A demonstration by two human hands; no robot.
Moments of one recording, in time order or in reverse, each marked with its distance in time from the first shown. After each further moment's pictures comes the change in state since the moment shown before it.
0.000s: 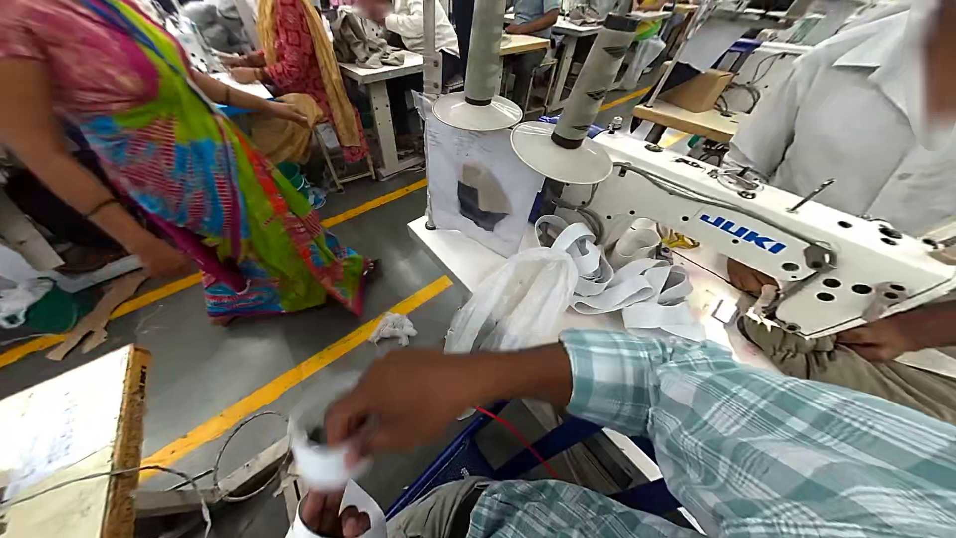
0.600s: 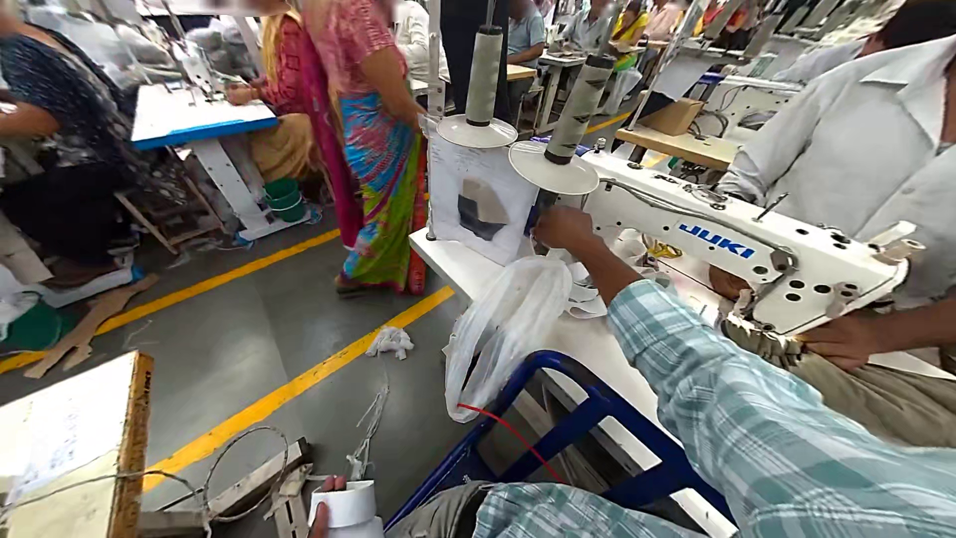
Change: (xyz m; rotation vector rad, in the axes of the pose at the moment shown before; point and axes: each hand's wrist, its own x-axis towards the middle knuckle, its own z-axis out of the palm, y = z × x) left_hand 0.025 -0.048 -0.097 -0.318 0.258 0.025; right_hand -0.169 0.189 -0.173 -0.545 0.500 1.341
